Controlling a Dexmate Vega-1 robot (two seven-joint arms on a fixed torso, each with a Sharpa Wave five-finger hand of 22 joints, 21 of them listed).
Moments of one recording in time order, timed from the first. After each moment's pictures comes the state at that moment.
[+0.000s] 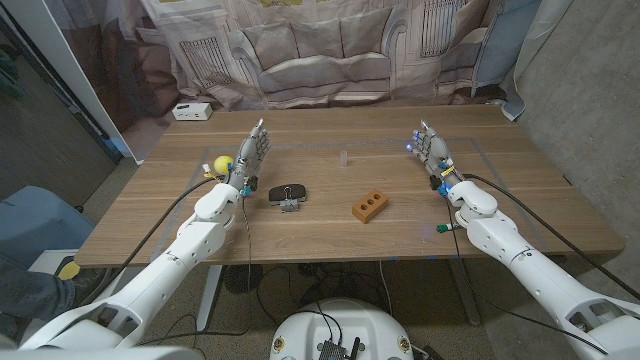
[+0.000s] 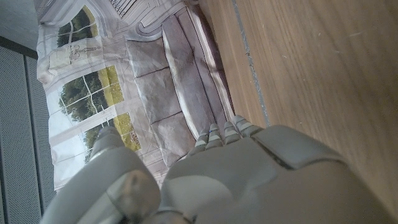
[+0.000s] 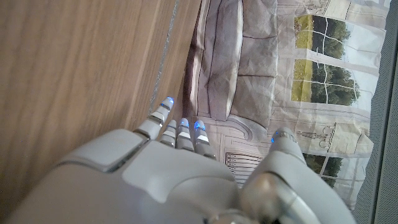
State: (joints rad) left arm 0.88 0.51 0.36 -1.34 -0.65 -0.31 0.00; left_hand 0.23 0.06 0.14 -0.10 0.19 -0.06 0.11 0.20 0.17 -0.05 0.09 0.22 0.19 -0.08 0.11 0.19 0.17 -0.06 0.03 0.20 0.17; right arm -0.86 -0.53 -0.37 -1.31 0.67 0.27 0.06; right_hand 0.20 0.03 0.24 -0.12 0.17 0.09 0.12 0.19 0.18 0.05 0.15 0.20 0.19 -0.05 0.09 0.20 0.20 0.22 0.00 0.18 0.17
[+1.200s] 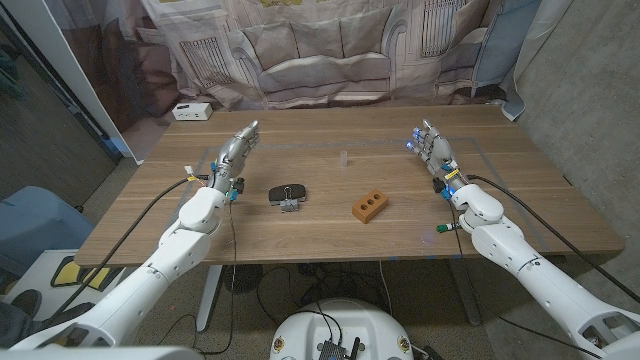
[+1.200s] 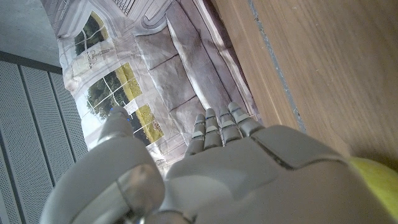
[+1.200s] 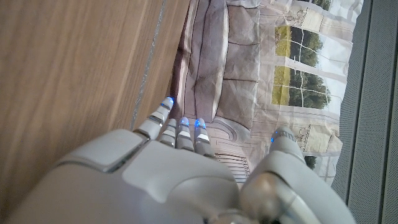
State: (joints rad) left arm 0.96 0.59 0.31 -1.44 -0.53 -0.39 0.09; left_hand 0.39 0.07 0.21 -0.16 0.18 0.17 0.13 0.23 0.18 0.17 0.09 0.27 0.19 0.14 0.09 0.21 0.17 0.11 0.05 0.23 0.17; right arm -0.91 -0.55 -0.35 -1.38 0.66 0.34 0.07; right_hand 0.20 0.03 0.24 -0.12 0.17 0.12 0.12 0.20 0.18 0.07 0.15 0.20 0.19 -0.03 0.09 0.21 0.20 0.22 0.00 0.19 0.17
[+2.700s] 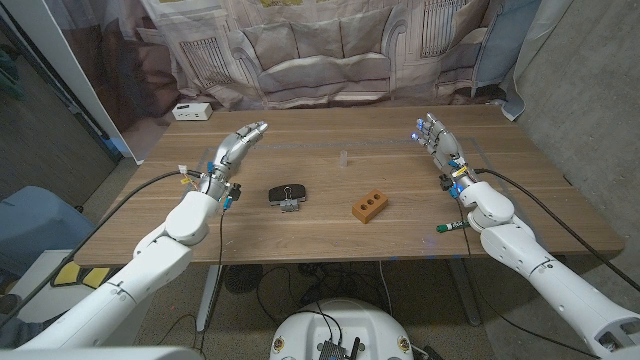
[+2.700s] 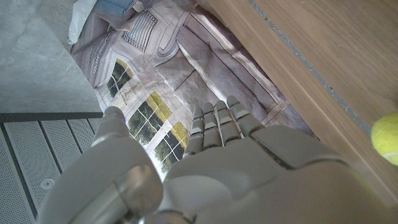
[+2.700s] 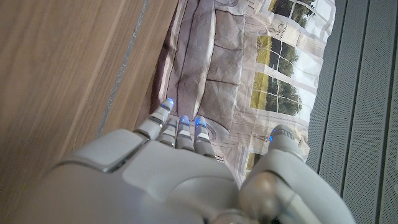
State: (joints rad) left arm 1.16 0.74 0.24 -1.75 -0.29 -0.35 0.23; left_hand 0.40 0.03 0.20 -0.16 0.18 0.25 0.12 0.23 0.18 0.24 0.09 0.27 0.19 0.22 0.07 0.21 0.17 0.19 0.07 0.23 0.17; right arm -0.95 -0.60 -0.33 -1.45 0.61 0.41 0.06; right_hand 0.21 0.04 0.24 -0.13 0.17 0.14 0.12 0.20 0.18 0.08 0.15 0.20 0.19 -0.03 0.08 0.21 0.20 0.20 -0.01 0.18 0.17
